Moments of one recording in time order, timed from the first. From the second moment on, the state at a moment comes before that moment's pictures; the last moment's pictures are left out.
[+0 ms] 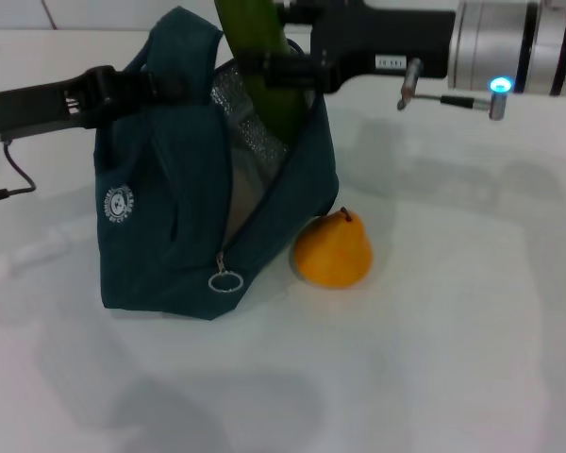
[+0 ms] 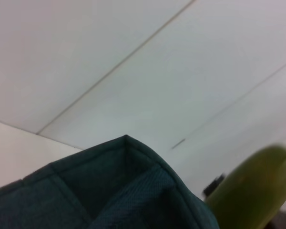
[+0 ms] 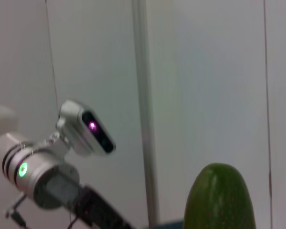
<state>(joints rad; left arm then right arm) -0.50 -2.02 0.60 0.82 1.87 1.64 -2.23 0.90 2.03 -1.38 -0.53 -1.26 -1.16 1.32</state>
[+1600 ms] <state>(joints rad) -0.47 -2.03 0.58 0.82 1.87 1.63 -2.22 0.70 2.01 -1.33 -0.95 -1.55 -1.13 1.63</state>
